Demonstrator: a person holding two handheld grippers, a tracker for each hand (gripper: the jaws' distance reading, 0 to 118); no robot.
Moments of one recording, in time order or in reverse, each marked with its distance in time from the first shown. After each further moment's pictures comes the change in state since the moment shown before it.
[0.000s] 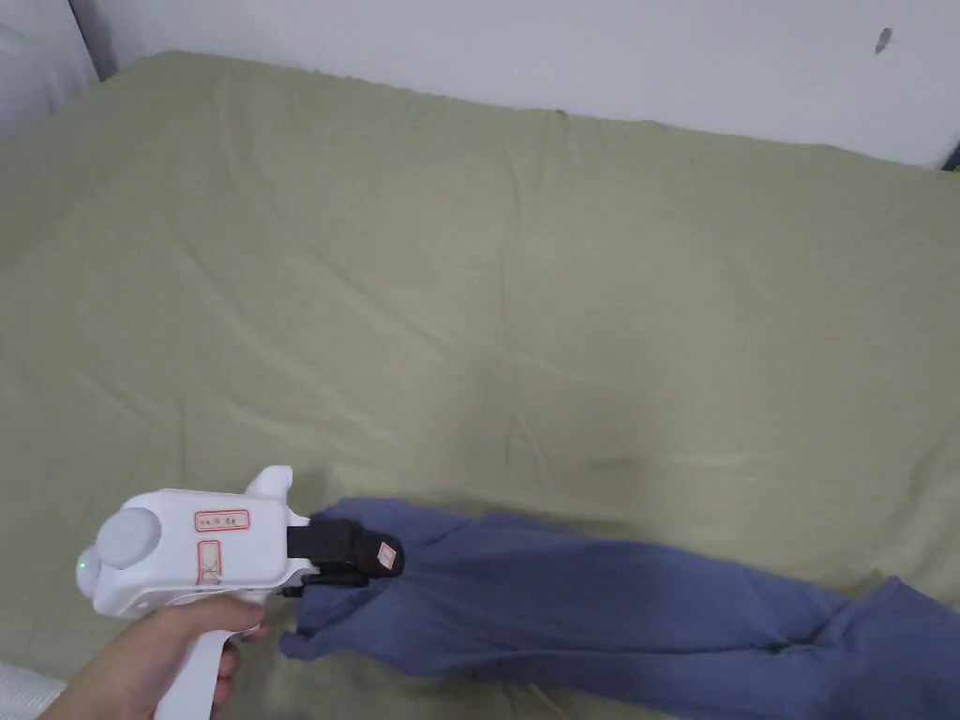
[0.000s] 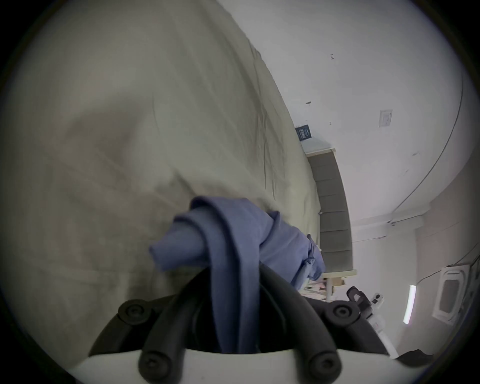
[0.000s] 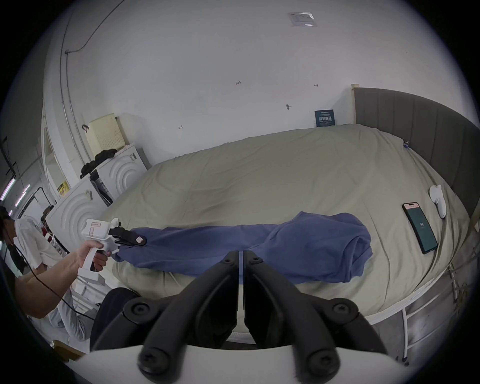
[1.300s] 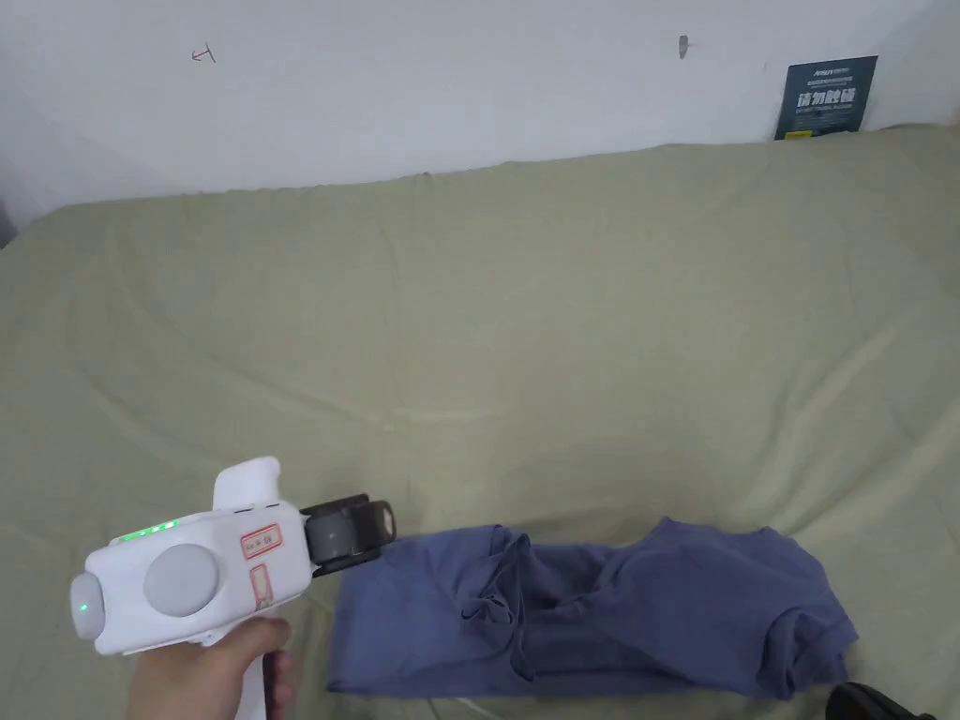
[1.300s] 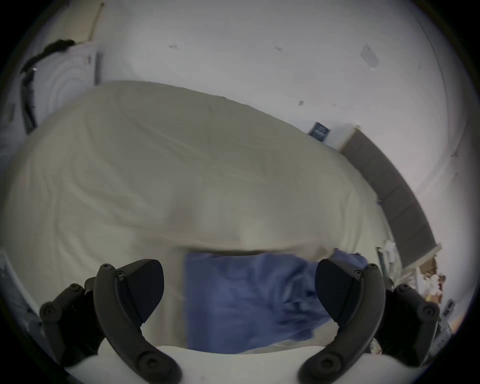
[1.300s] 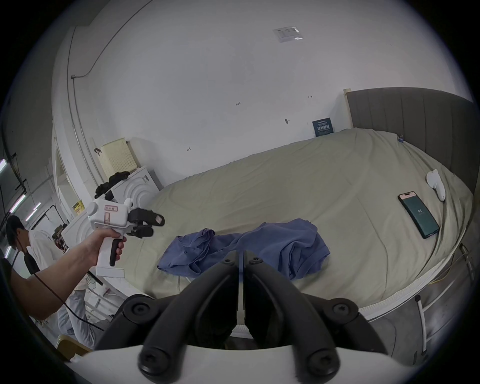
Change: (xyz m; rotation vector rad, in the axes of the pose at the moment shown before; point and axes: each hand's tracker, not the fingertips) left arm 0.160 -0.041 -0.035 0.252 0.492 -0.361; right arm 0.025 -0.035 0.048 0.126 0.077 -0.075
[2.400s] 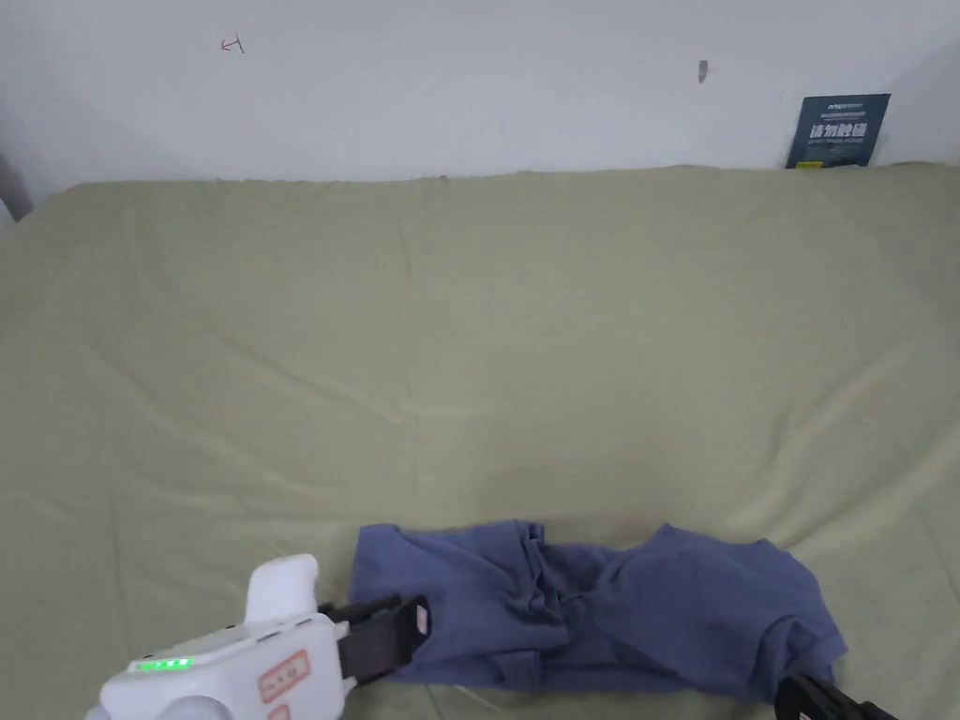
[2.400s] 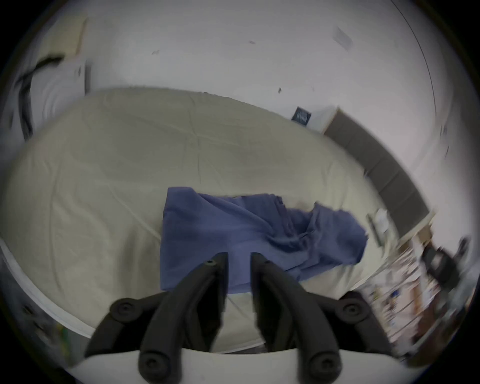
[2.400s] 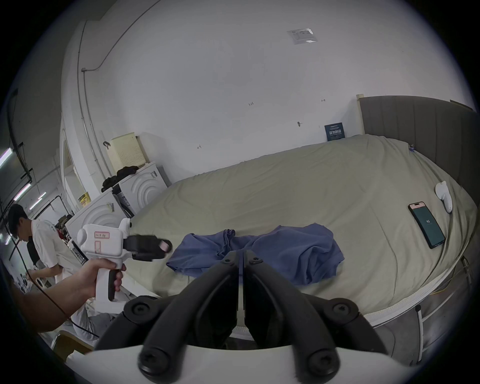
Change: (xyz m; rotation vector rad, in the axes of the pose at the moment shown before) left arm -0.005 -0.088 0.030 0.018 -0.253 0.093; right arm -0.025 0.003 -0.005 0.001 0.041 0.051
